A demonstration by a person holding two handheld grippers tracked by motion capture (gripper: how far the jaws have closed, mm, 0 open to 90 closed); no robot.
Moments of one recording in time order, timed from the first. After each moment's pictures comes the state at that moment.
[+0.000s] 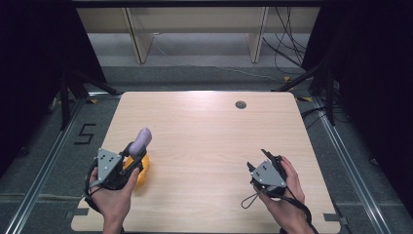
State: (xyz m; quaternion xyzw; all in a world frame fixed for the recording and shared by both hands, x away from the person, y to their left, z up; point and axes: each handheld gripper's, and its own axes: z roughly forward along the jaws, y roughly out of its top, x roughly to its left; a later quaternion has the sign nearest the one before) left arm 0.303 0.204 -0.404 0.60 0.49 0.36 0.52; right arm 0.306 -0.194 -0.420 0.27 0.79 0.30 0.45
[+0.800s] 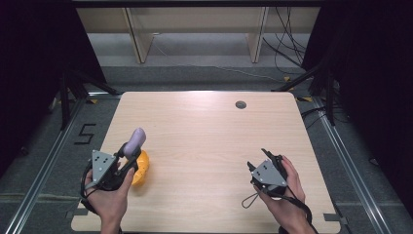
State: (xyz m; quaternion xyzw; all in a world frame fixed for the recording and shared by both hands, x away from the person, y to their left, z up) left arm 0.302 0.214 -0.408 0.58 0.50 0.37 0.52; right arm 0.307 -0.196 -0.420 0.27 0.79 0.31 0.45
